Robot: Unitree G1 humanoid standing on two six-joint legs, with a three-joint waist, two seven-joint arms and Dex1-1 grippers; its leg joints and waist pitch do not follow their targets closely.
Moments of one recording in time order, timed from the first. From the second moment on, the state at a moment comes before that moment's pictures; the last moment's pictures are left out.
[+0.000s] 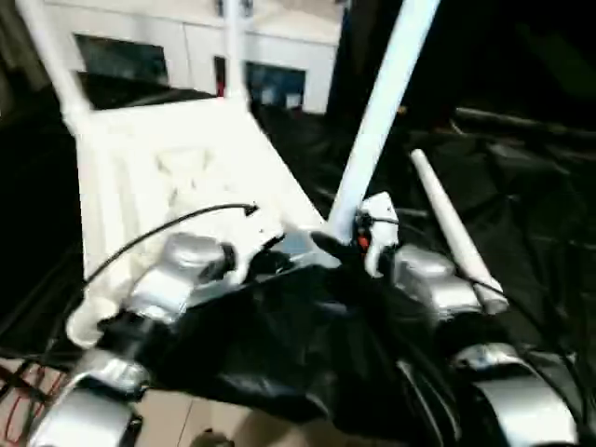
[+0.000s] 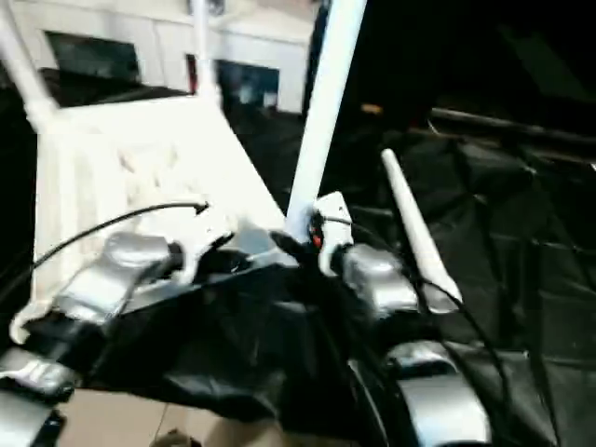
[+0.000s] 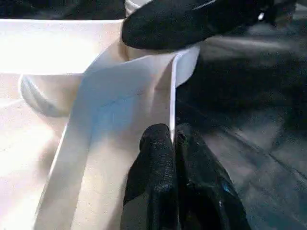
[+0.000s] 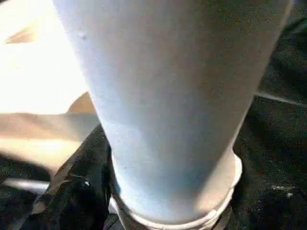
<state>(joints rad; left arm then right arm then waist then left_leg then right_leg) -0.60 0.29 -0.28 0.46 0.04 0.39 -0.83 -0.70 -0.04 -0.02 0.95 0.12 0.05 0.53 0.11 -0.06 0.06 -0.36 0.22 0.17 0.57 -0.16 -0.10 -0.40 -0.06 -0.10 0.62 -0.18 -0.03</state>
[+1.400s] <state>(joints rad) -0.46 0.50 -0.30 0.28 -0.04 0.26 -1.26 -0.57 -0.27 0.18 0.69 0.12 0.03 1.29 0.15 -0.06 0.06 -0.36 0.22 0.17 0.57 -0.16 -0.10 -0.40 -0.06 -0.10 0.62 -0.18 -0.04</state>
